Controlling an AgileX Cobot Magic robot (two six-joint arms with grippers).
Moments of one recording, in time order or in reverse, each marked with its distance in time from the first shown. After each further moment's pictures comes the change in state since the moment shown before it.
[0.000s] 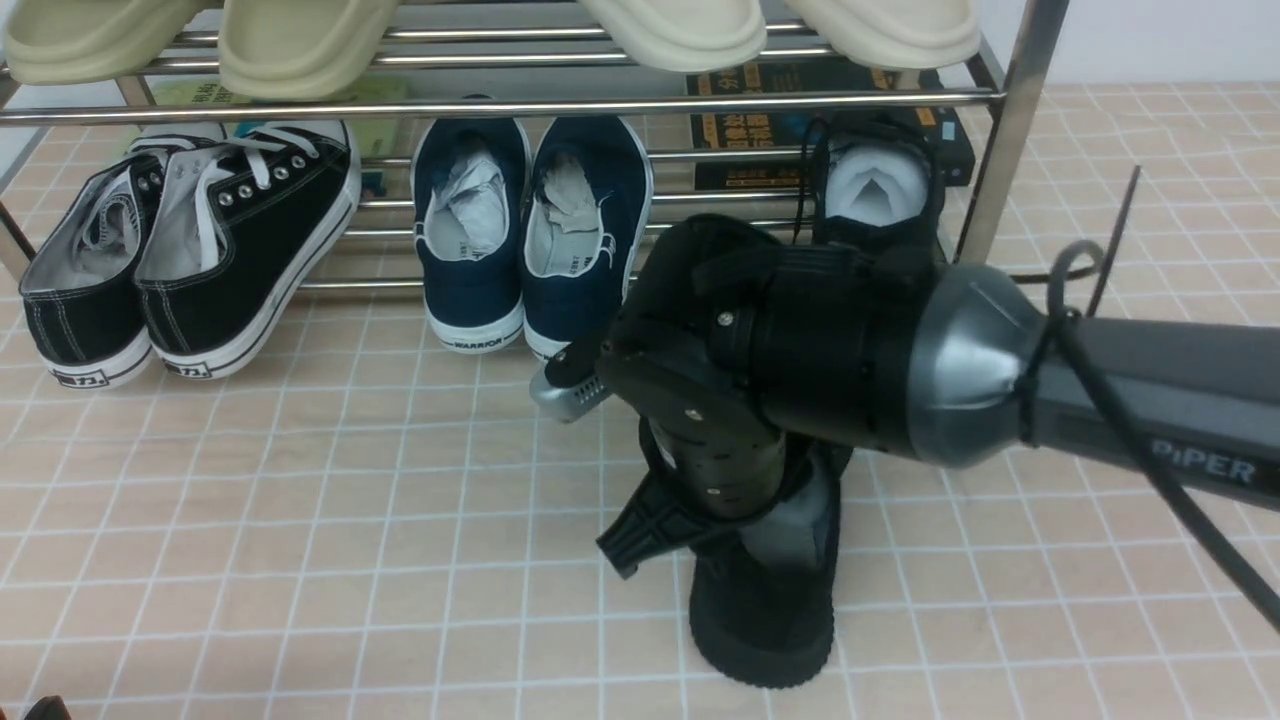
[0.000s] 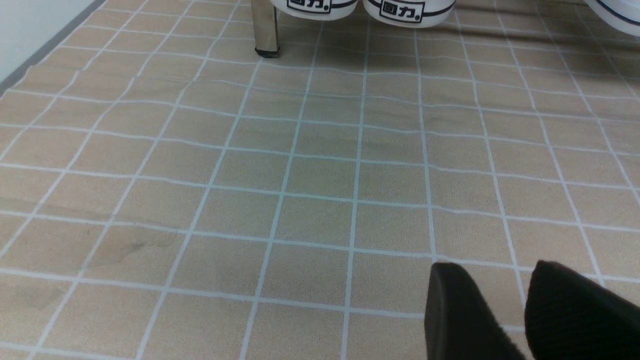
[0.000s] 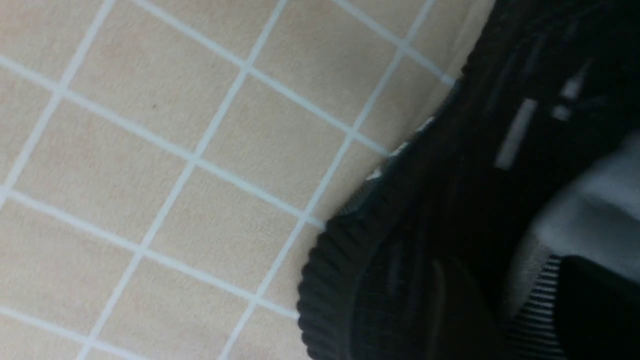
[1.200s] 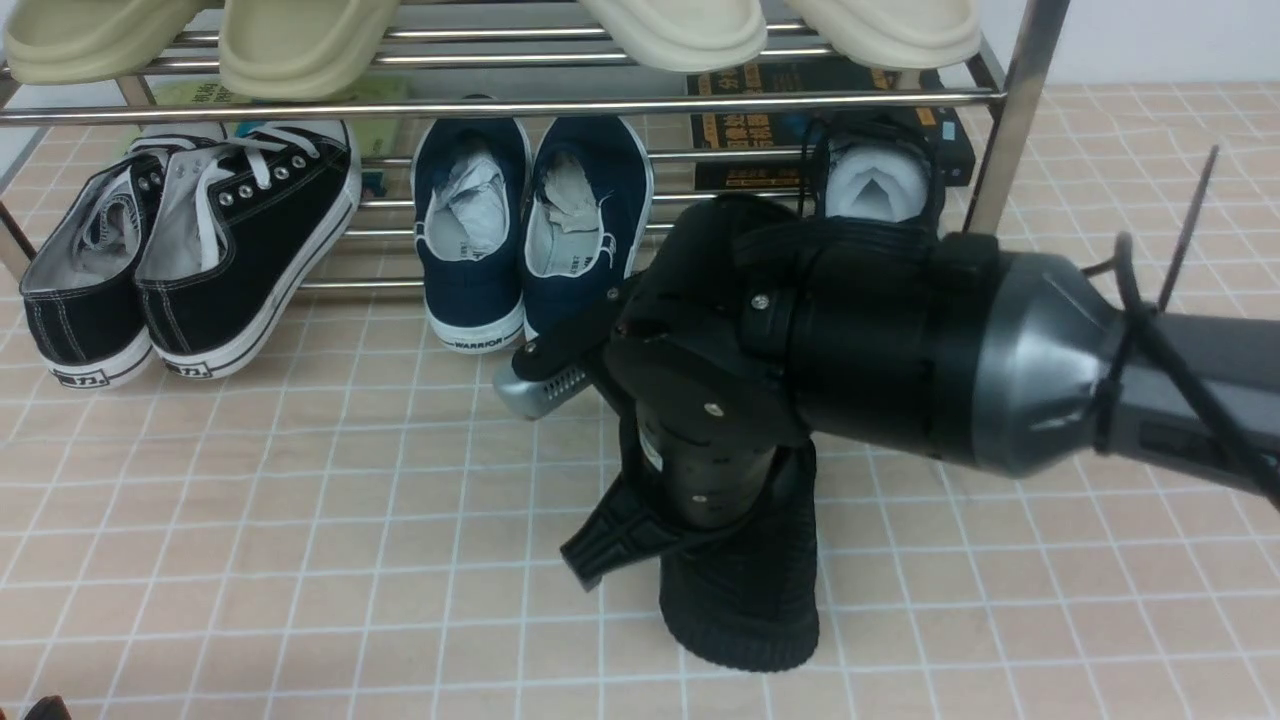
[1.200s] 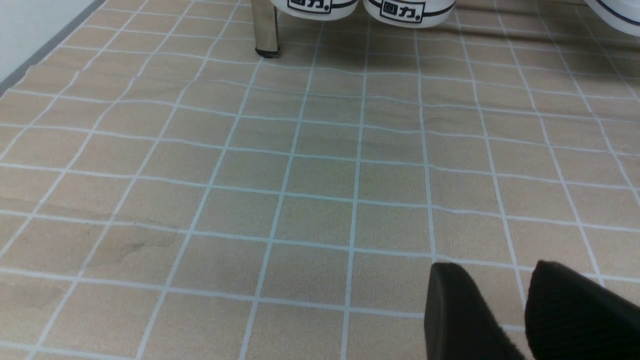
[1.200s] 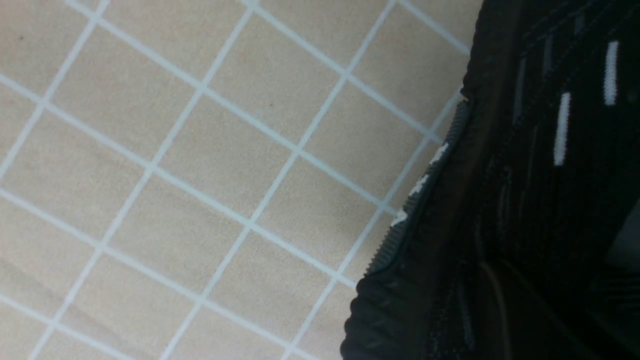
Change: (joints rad) right arm 0.030 -0.071 0.017 0.062 -0.061 -0.012; left arm 0.000 0.000 0.000 0.000 0.000 0.000
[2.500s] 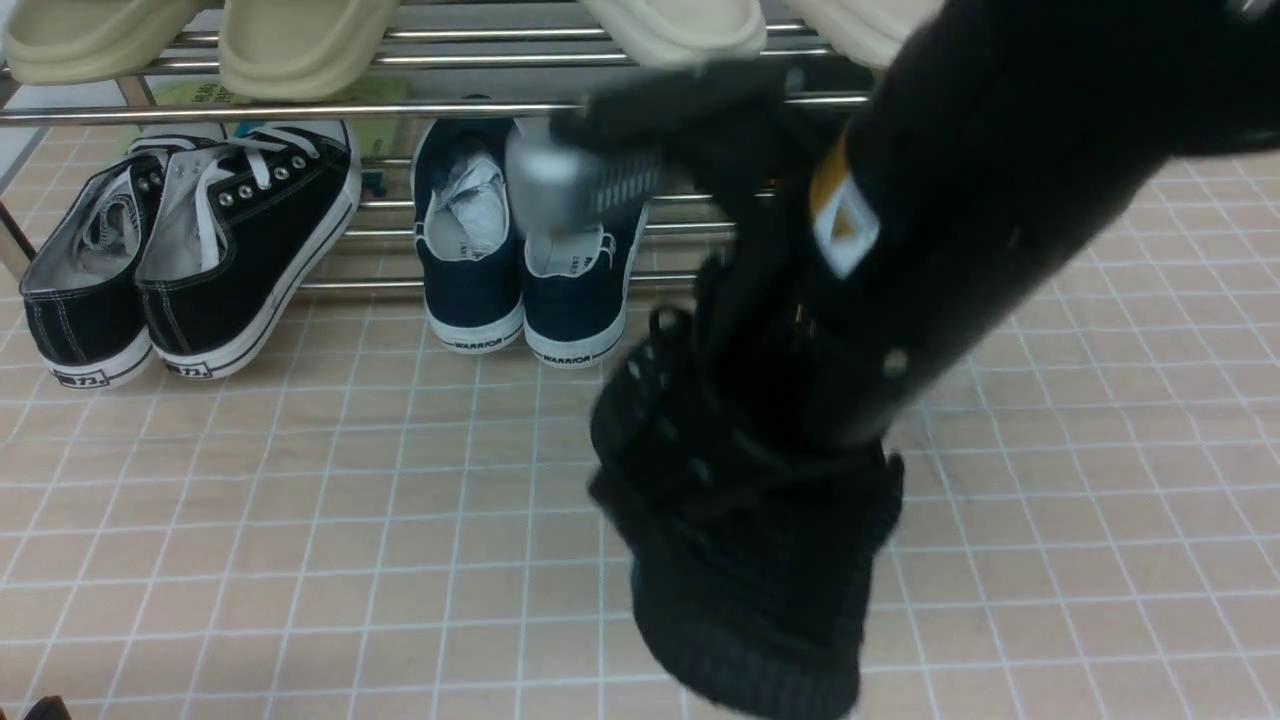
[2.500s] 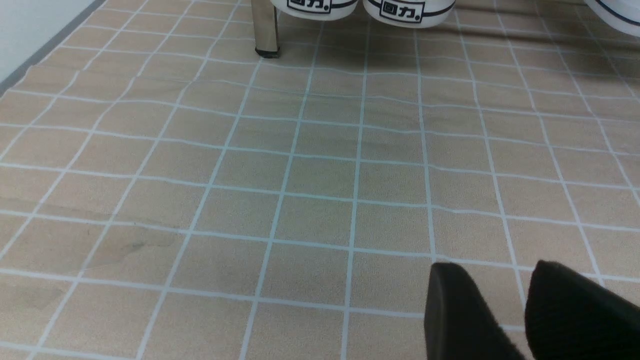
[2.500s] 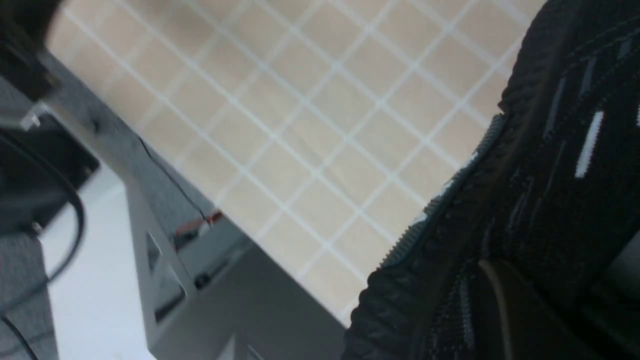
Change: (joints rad) right arm 0.000 -0.303 -0.078 0.349 0.201 -0.220; left arm 0.000 0.000 0.000 0.000 0.000 0.000
